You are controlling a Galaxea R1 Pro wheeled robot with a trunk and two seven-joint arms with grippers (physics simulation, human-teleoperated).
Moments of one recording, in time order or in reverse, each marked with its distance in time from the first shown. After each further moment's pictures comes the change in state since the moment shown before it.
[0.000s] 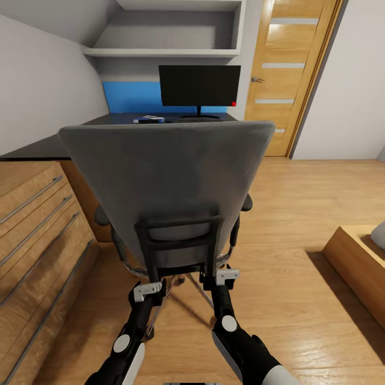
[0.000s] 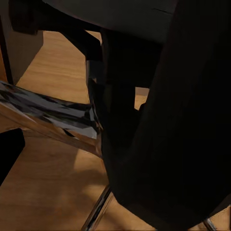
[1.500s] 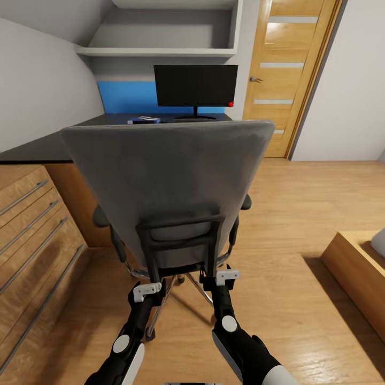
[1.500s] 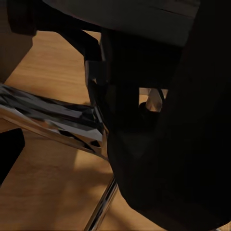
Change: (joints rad) left arm 0.002 0.003 0.000 0.000 -0.001 0.000 -0.001; right arm 0.000 0.000 0.000 0.002 0.000 0.000 0.001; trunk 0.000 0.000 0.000
